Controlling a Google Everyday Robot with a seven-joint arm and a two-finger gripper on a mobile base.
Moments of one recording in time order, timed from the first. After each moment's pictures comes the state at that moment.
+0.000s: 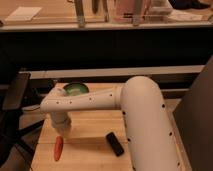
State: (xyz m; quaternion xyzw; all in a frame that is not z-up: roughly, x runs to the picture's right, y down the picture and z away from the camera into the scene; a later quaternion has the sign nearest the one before) arm -0.229 0.250 0.769 -0.32 -0.29 -0.58 0.69
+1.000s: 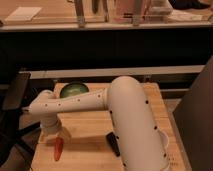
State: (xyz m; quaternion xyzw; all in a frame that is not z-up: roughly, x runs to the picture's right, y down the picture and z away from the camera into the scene) arm -0.271 0.279 0.766 -0.32 -0.33 -0.61 0.64
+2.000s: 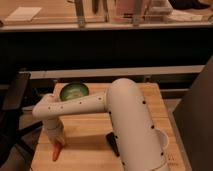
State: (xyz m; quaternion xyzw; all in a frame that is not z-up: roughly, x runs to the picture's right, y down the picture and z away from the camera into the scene) arm -0.270 0.291 0.779 -0.33 -0.33 -0.61 0.64
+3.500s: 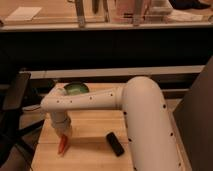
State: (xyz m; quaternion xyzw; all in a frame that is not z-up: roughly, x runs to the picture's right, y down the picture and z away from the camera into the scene) arm -0.218 0.249 0.763 -0.33 -0.30 -0.57 0.69
